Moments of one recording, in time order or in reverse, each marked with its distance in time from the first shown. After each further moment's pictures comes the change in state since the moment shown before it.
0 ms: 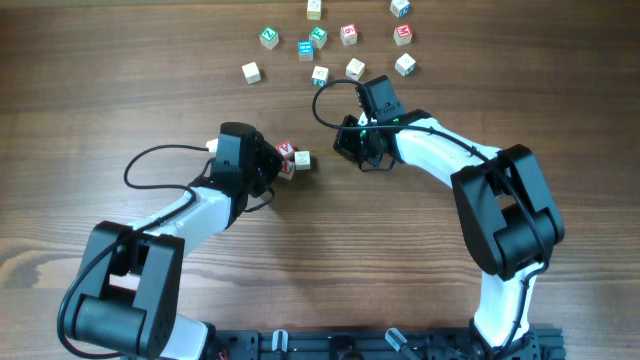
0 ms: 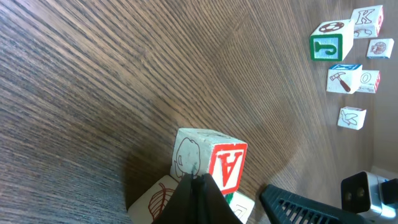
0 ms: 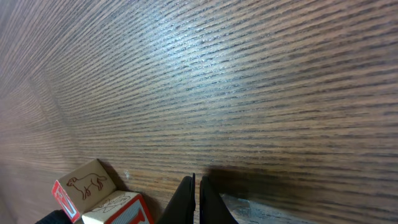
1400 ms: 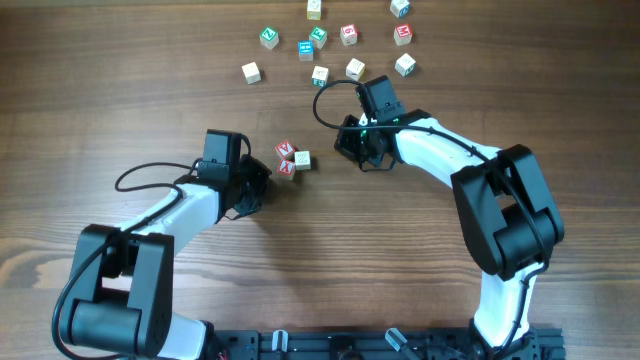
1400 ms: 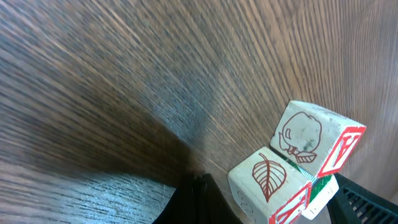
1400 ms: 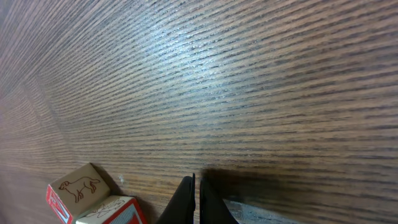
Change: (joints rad) left arm 0.080 -0.005 0.016 -0.285 0.114 0.001; right arm 0.000 0.000 0.000 -0.005 0.023 0.000
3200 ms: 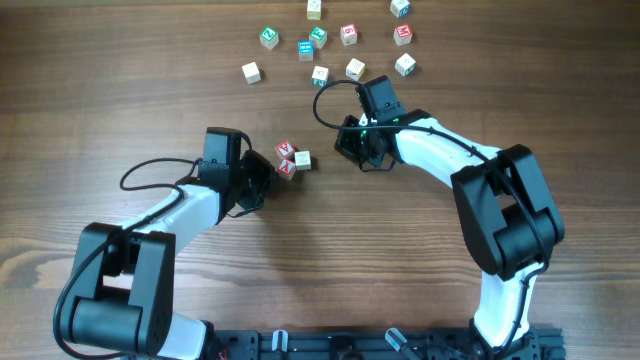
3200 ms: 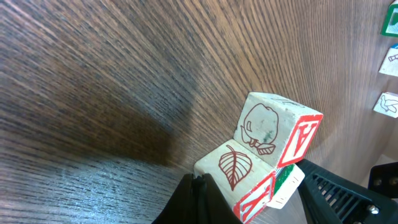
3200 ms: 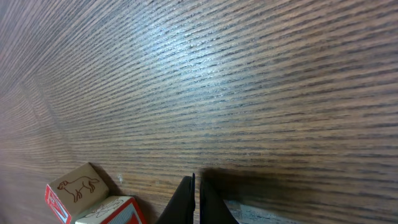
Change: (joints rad) left arm 0.000 0.006 -0.010 0.098 0.055 0.000; right arm 0.000 0.000 0.000 -0.004 0.000 0.000
